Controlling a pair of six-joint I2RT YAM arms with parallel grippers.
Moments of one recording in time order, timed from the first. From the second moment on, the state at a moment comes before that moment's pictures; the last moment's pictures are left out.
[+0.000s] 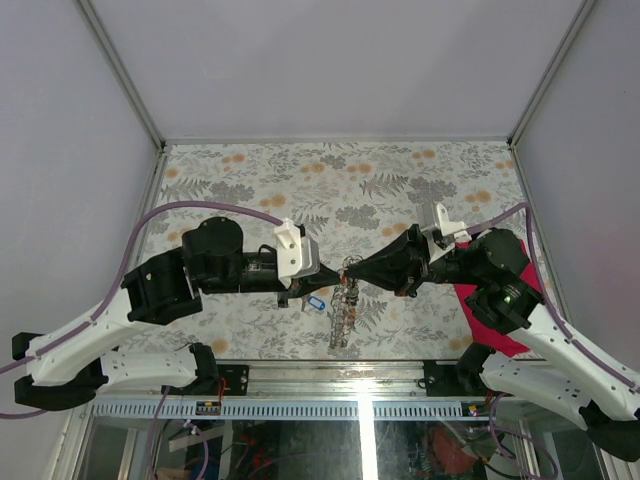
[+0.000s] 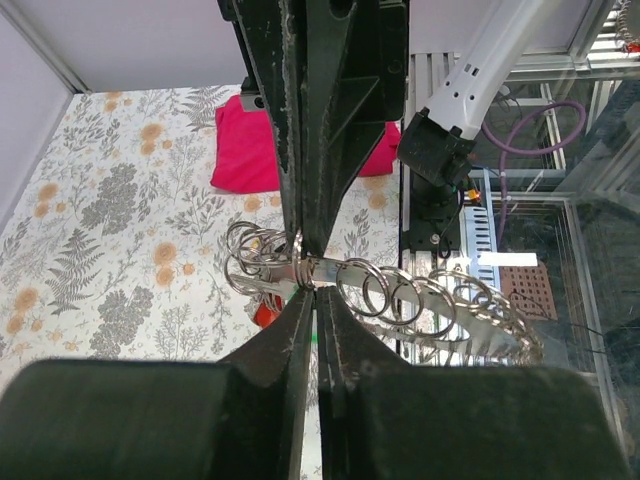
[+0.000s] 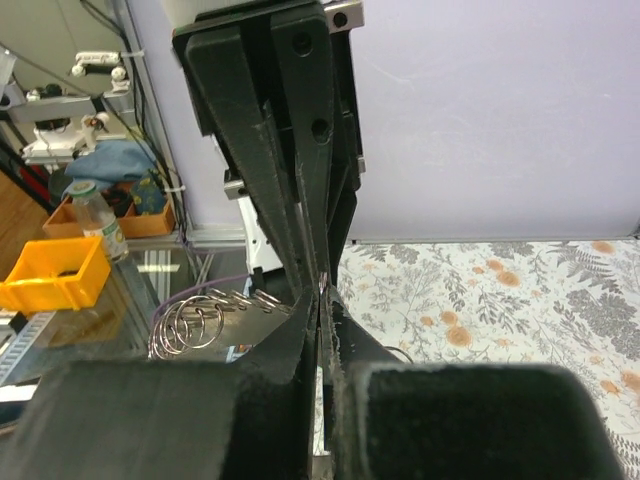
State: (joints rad) left arm -1.14 1.00 1.38 -0.59 0.31 0.19; right arm 0.83 0.80 0.92 0.17 -0.74 0.23
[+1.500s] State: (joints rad) left arm -1.14 0.89 1.20 -0.33 0.24 0.07; right arm 0.83 0.72 0.89 0.11 -0.72 0.16
